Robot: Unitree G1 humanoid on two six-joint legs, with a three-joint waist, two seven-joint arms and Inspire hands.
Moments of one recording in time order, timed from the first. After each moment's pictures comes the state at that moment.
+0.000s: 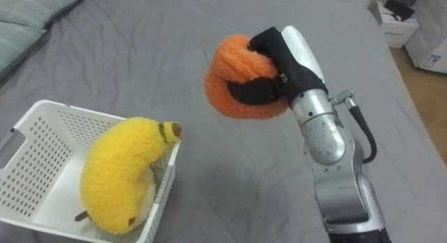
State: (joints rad) left arm 0.14 0.16 0.16 1.09 -0.12 0.06 0.16; right arm -0.23 -0.29 0.11 -0.17 -0.39 0.17 0.17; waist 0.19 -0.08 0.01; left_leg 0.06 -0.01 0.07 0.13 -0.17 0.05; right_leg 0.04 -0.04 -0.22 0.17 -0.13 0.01
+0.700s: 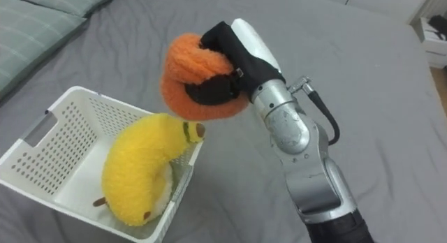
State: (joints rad) left arm 0.13 0.18 0.15 1.12 -0.12 0.08 0.15; right arm -0.33 -0.26 0.30 -0.17 -0.38 0.21 0.19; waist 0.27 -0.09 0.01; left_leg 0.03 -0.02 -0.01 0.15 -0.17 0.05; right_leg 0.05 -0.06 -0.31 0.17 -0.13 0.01
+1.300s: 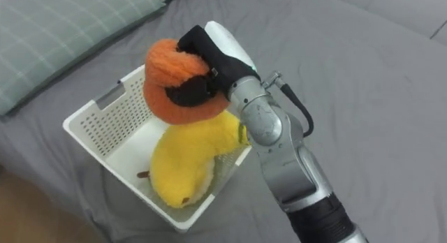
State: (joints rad) left arm 0.10 0.18 0.19 1.07 -0.12 0.12 0.15; right arm -0.39 -0.21 0.37 -0.07 -0.39 0.26 0.19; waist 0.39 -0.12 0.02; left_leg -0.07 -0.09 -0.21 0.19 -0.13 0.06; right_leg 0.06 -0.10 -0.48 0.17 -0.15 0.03
